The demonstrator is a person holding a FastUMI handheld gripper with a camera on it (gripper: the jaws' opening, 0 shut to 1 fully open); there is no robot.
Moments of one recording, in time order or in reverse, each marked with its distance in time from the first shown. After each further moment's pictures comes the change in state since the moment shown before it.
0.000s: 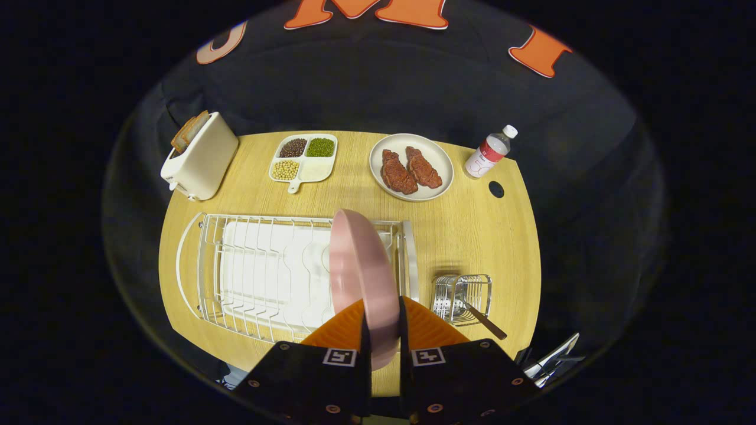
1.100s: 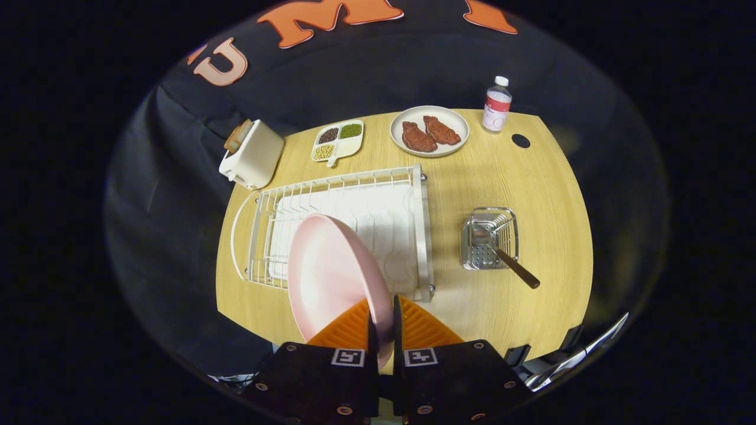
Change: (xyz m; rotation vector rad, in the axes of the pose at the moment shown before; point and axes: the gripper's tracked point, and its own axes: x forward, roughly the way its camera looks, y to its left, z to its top) arm -0.028 -0.027 -0.115 0.093 0.034 0.334
